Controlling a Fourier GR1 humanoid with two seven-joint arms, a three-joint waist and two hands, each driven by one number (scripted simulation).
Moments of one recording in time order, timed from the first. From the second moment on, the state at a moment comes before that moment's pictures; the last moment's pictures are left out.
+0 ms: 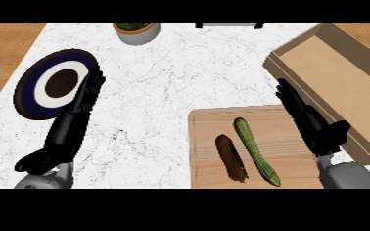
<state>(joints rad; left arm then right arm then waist) -0.08 0.29 -0.19 -1.66 0.06 0.12 -0.15 -0.15 -0.46 0.29 -1.35 -0.33 -0.02 -0.15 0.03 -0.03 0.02</state>
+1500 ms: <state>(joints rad) -0.06 0.22 -0.02 -1.36 0.08 0.25 0.04 0.19 -0.88 0.25 -2.11 0.26 -0.19 0.37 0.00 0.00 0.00</state>
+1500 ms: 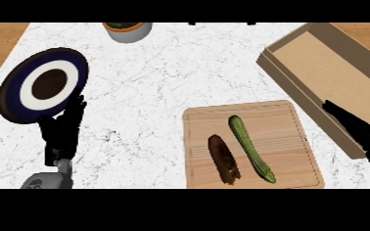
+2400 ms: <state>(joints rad) -0.07 0.19 -0.01 -1.33 0.05 0.23 0.02 -0.11 -0.63 0.49 -2.11 0.41 0.19 0.95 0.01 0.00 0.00</state>
